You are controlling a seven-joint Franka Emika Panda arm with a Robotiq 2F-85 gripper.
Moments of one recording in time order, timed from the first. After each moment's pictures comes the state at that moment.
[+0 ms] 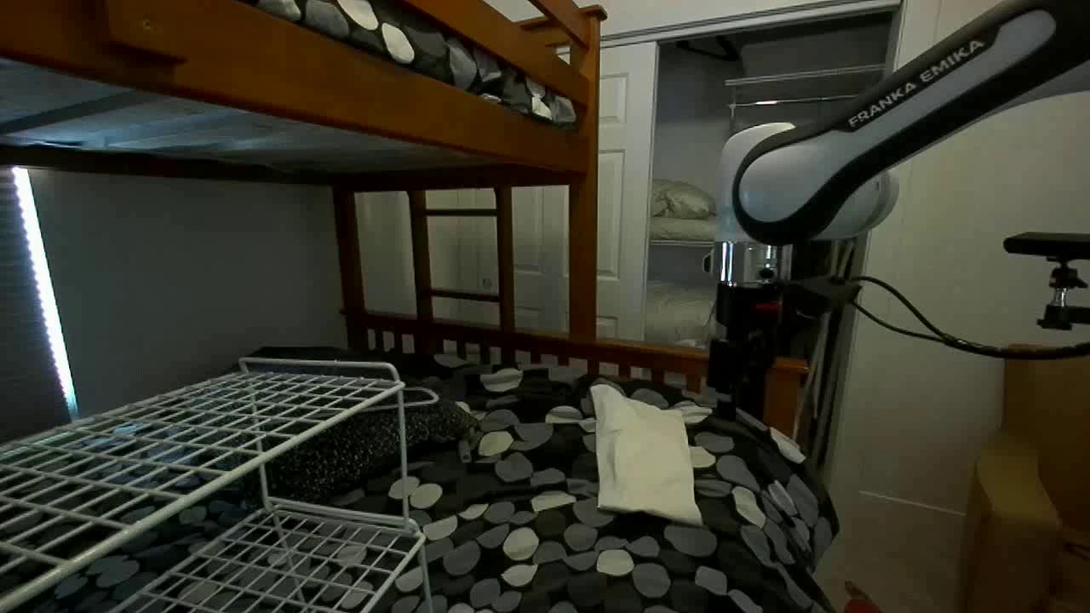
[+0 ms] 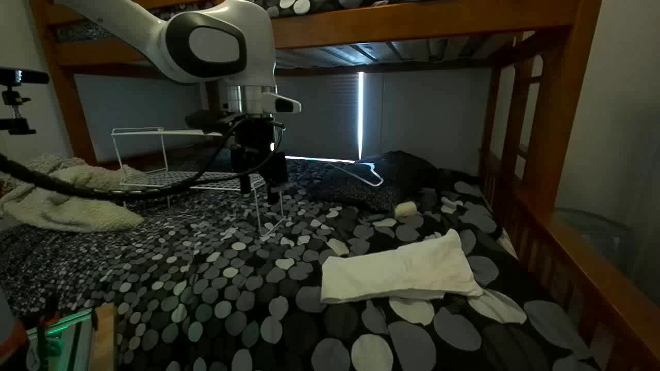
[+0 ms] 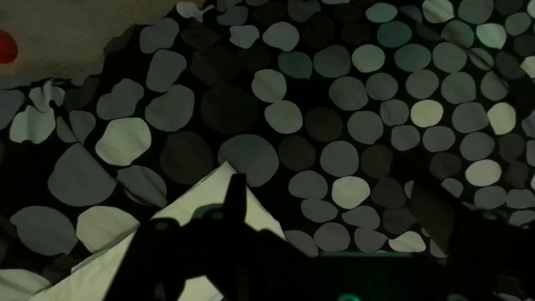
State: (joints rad) arm 0.07 -0.40 0.00 -2.52 -0.01 2.11 -0.18
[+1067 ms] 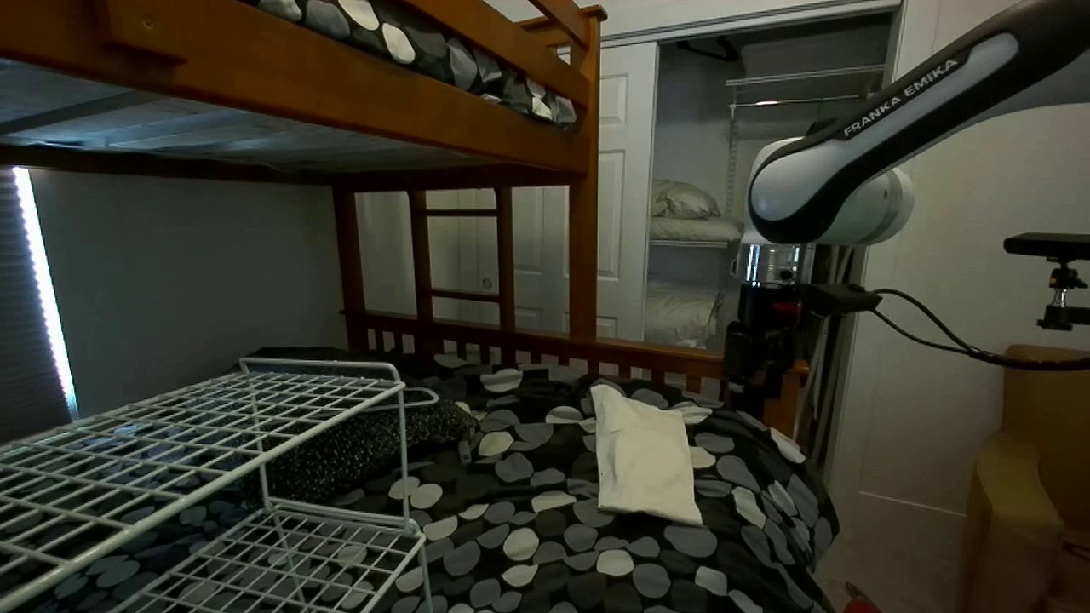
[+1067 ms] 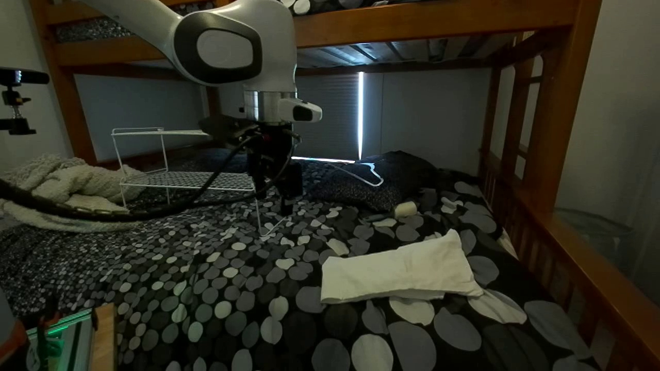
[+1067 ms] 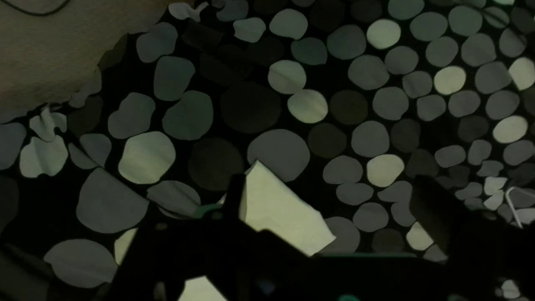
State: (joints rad) arm 0.02 -0.35 -0.13 -2.51 0.07 2.16 -0.25
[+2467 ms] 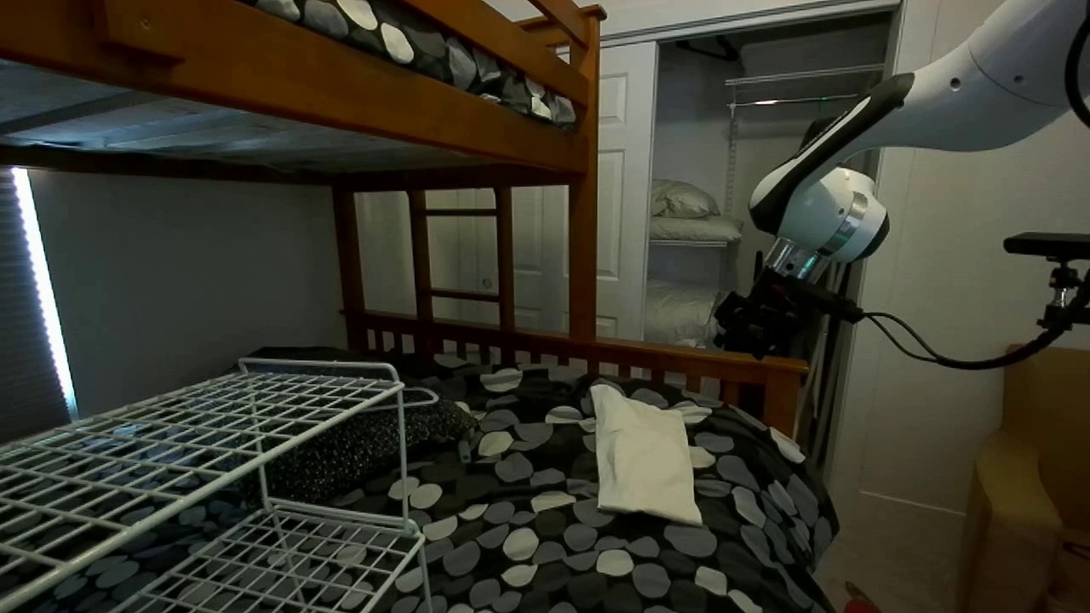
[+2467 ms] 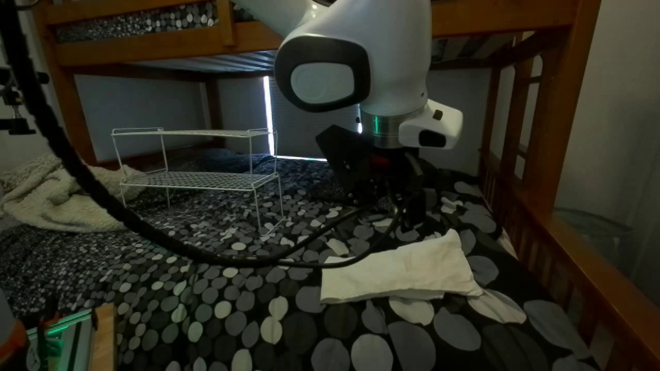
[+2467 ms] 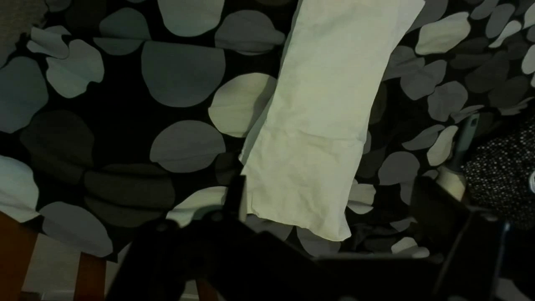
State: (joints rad) arm -0.14 0.03 -0.27 -2.16 0.54 2.37 -0.44
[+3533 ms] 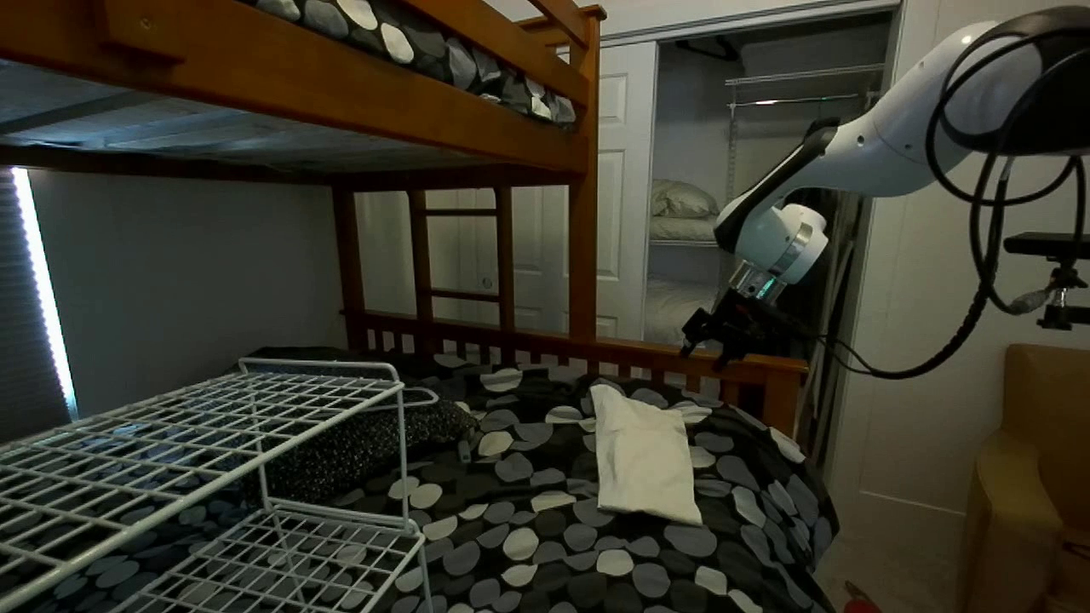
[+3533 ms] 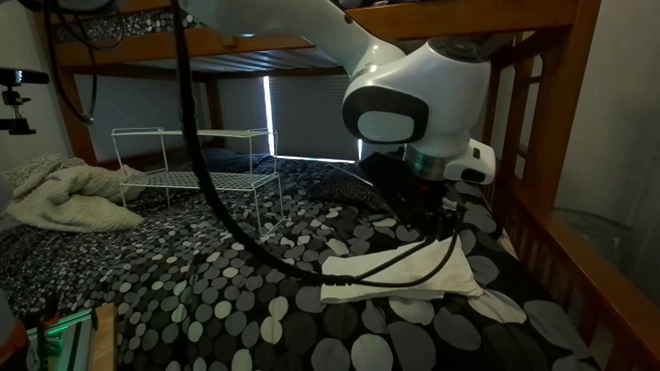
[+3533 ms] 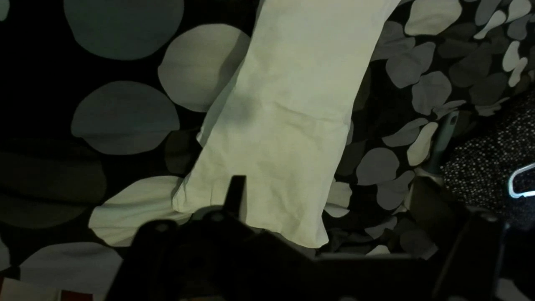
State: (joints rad) arm -0.26 0.34 -0.14 -1.86 0.70 2.28 -0.60
